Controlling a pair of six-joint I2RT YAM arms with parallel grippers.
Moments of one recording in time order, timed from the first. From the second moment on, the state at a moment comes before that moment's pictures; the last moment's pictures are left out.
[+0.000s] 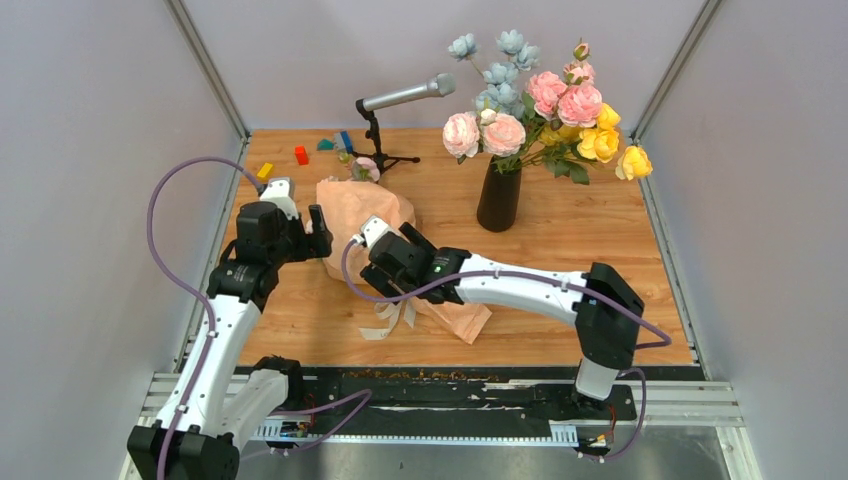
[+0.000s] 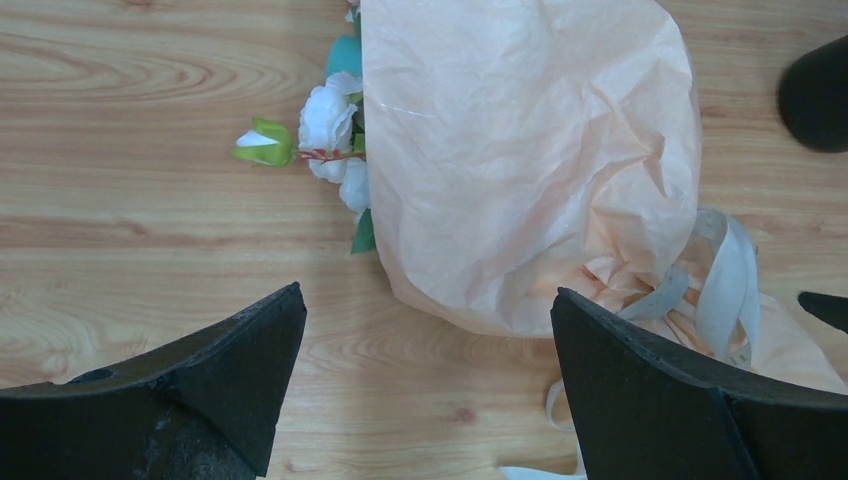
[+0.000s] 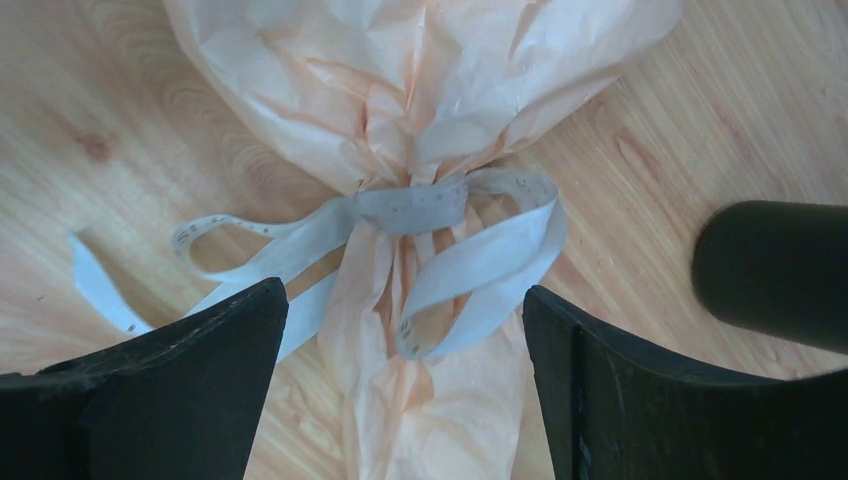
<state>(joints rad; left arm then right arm) -0.12 0.86 0.83 -0.54 0.03 -0.22 1.16 1.72 1.36 -0.46 0.44 0.07</state>
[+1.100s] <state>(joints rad) -0.04 0.89 0.83 -0.51 0.13 -0.22 1.03 2.03 1.41 -0.37 0.27 -0.12</state>
